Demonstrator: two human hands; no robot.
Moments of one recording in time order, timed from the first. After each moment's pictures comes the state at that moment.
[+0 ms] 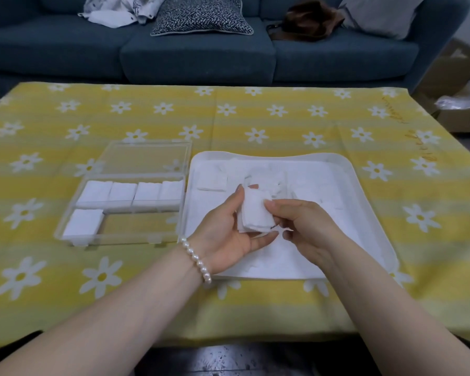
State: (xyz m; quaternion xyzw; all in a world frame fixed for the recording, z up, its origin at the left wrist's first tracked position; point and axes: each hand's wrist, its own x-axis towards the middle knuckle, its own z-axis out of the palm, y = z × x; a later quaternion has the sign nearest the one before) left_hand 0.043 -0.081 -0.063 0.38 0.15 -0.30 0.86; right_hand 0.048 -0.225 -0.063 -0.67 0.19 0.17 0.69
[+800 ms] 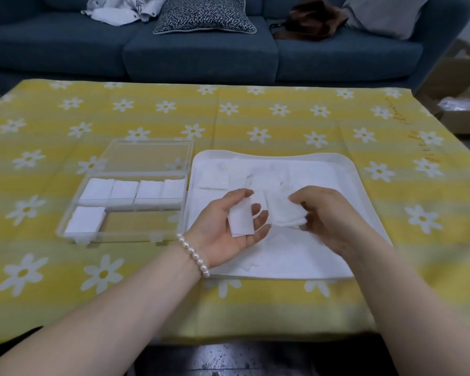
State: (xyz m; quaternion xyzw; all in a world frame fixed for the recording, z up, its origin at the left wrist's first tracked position) left_hand 0.050 -0.072 -0.068 0.33 0.18 -0.31 0.87; right_hand 0.055 -0.248 -0.049 -0.70 0.16 0.13 0.68
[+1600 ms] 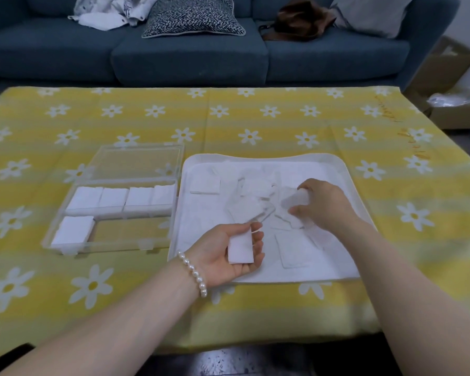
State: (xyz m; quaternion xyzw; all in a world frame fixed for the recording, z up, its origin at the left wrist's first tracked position) left_hand 0.041 -0.081 -0.086 0.36 0.25 -0.39 0.81; right_hand 0.099 -0.286 -0.090 -0.97 0.08 0.05 0.21
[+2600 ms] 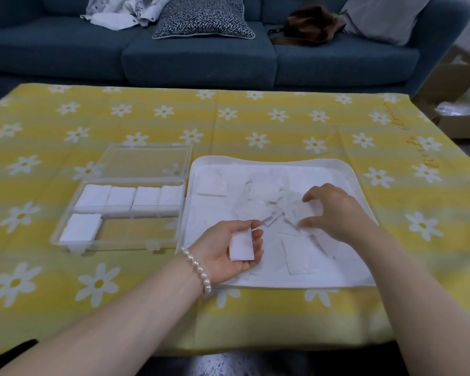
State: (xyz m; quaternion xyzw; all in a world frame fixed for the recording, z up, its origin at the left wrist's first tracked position) left_hand 0.048 -0.075 -0.083 0.38 0.28 -0.36 0.81; right_hand 0.093 -0.291 -0.081 -0.99 -0.01 0.08 0.15
